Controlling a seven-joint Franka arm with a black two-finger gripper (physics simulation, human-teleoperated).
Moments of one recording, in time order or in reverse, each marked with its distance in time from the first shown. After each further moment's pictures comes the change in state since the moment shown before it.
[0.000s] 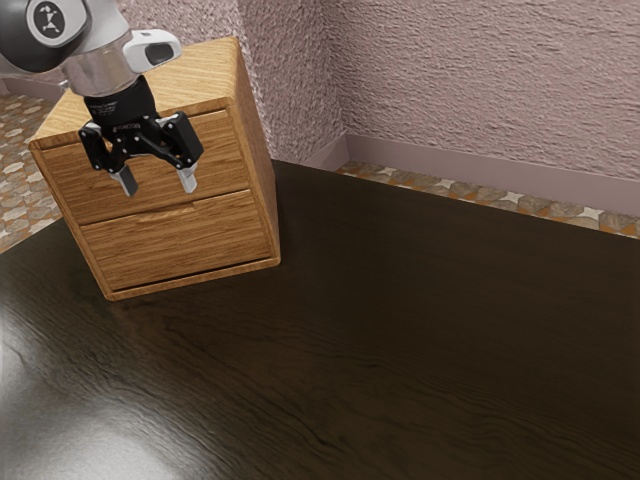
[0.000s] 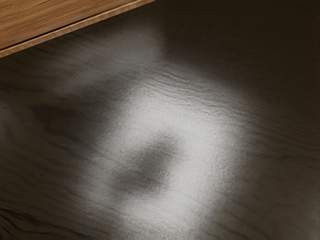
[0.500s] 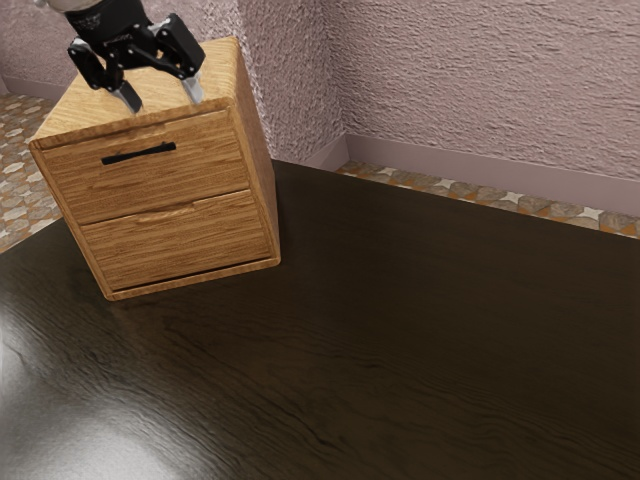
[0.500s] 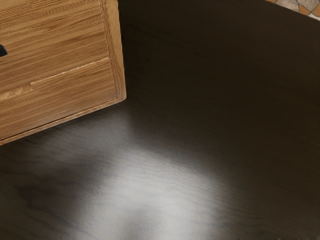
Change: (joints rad) arm -0.036 0.078 -0.008 0.355 -0.042 -0.021 -0.039
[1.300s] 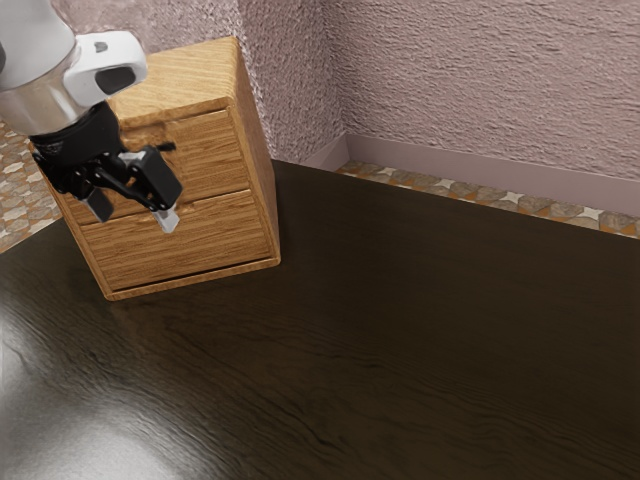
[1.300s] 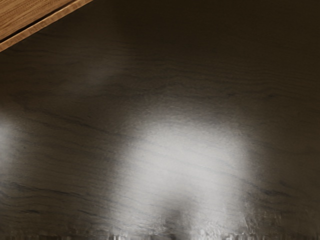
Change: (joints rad) arm -0.030 -0.642 -0.262 -0.929 0.253 0.190 -0.065
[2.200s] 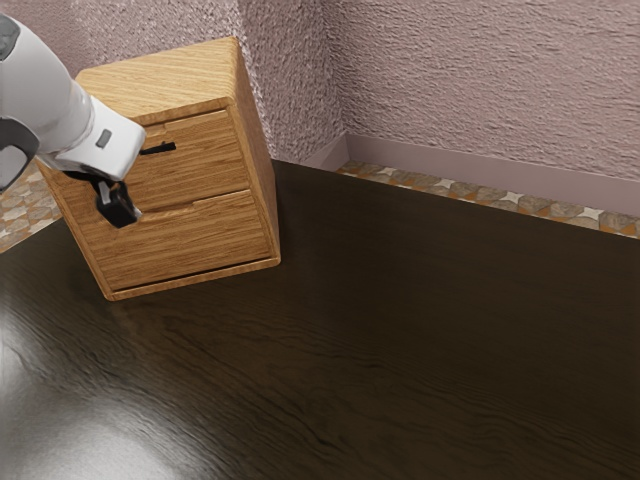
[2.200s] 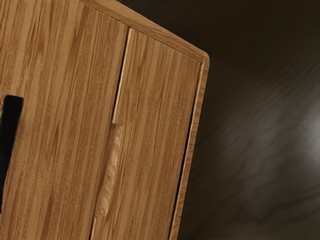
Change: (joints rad) arm -0.794 -0.116 0.765 -0.090 0.812 0.336 0.636
